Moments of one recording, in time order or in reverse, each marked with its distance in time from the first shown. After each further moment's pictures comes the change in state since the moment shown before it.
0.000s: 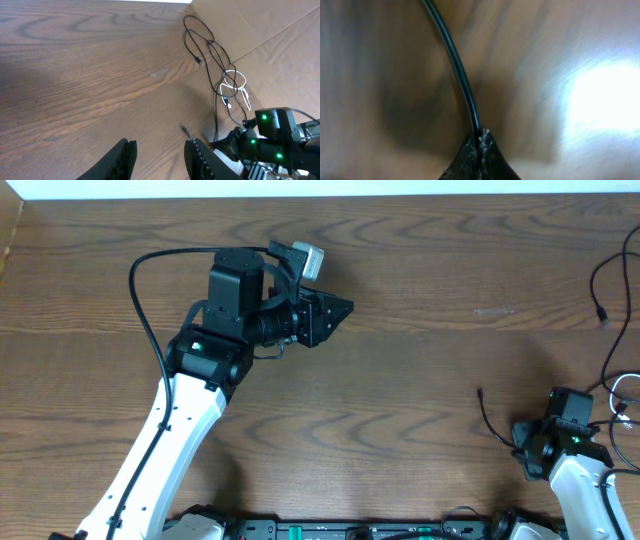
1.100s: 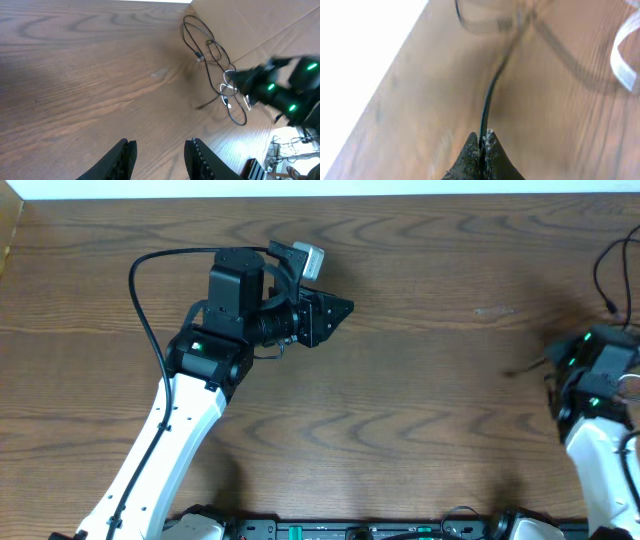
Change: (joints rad) left arm 0.000 0.001 0.000 0.000 0.000 0.000; right arm 0.018 0.110 0.309 0.507 0.169 -0.298
